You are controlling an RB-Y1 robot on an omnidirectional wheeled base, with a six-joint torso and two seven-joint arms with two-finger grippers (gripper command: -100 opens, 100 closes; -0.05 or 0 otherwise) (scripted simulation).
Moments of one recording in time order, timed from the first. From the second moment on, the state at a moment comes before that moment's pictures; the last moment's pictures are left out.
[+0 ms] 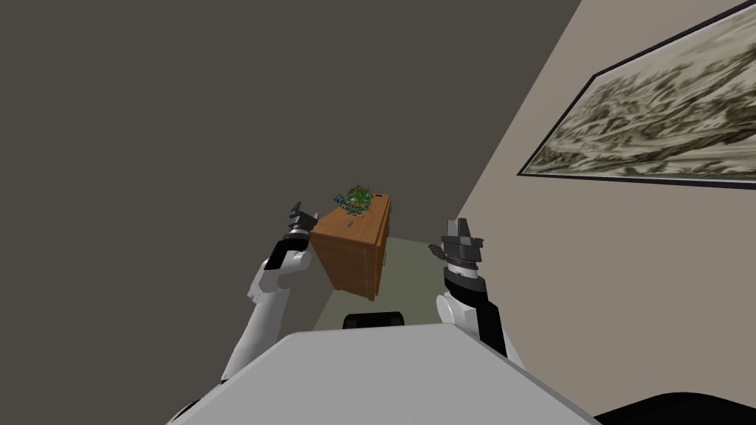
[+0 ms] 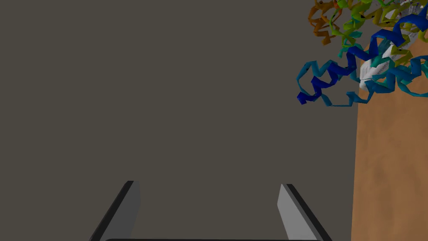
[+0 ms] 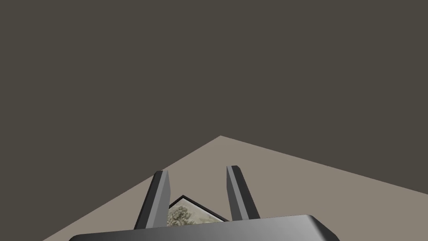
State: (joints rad) left arm -0.06 0.19 0.27 -1.93 0.18 0.03 0.39; right arm 0.53 -0.02 0.00 -2.36 -0.11 -0.53 0.11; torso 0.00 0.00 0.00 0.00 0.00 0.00
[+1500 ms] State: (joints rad) left arm -0.52 0.25 0.41 -1.57 0.22 0.41 0.58; right arm 0.53 -0.02 0.00 -2.36 -0.11 -0.53 0.11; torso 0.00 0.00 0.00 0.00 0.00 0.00
